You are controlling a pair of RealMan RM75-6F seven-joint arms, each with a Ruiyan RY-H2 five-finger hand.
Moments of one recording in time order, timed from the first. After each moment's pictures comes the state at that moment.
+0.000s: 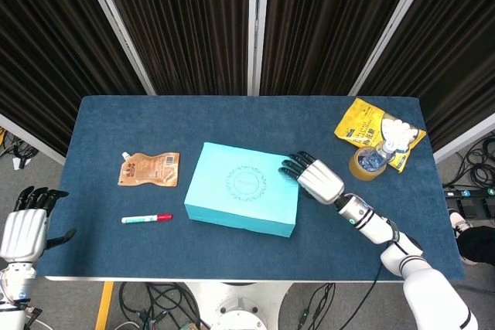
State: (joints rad) left arm -0.08 -1.23 -0.06 -1.60 1.44 1.49 0.12; right arm 0.72 -1.89 -0.06 -0.34 -1.82 1.37 0.46
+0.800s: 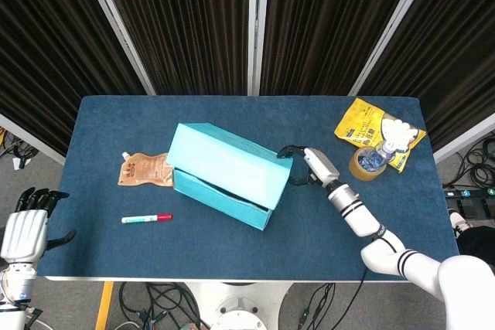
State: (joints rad) left arm -0.08 -1.22 -0.06 -1.60 1.43 1.48 0.12; right arm 0.79 -1.66 0.14 -0.98 -1.46 0.92 0.90
